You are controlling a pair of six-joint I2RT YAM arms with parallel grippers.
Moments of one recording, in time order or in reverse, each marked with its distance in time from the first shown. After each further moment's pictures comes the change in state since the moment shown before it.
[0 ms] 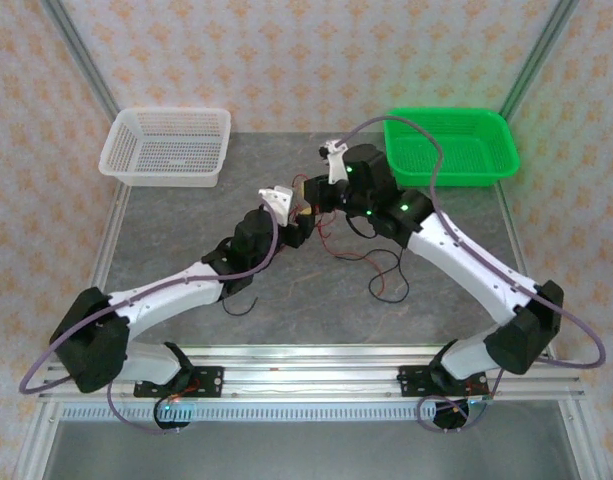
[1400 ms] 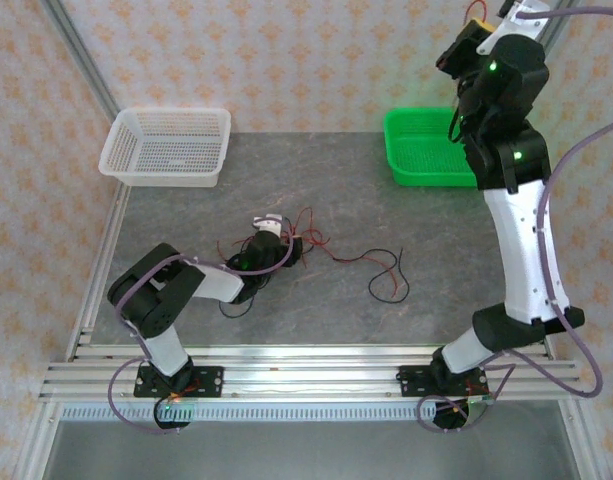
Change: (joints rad) left arm 0.106 0.354 -0.200 0.298 0.020 -0.201; right arm -0.439 0.142 0.782 -0.065 0.575 -0.138
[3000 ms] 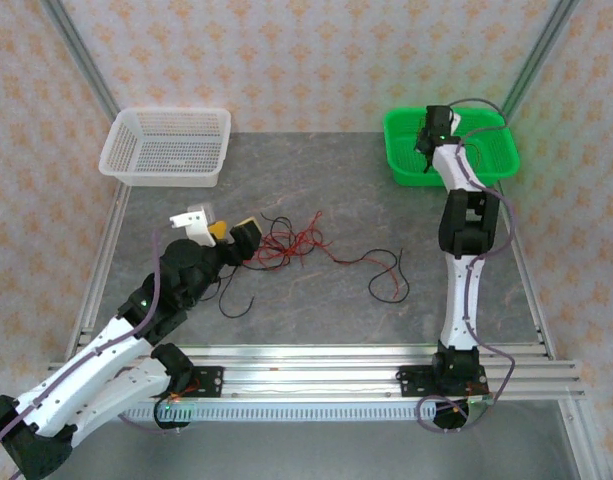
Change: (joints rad) left arm -0.023 -1.005 0.064 -0.790 -0.036 -0.226; right arm -0.298 0.899 -0.030 0.037 -0.165 0.125
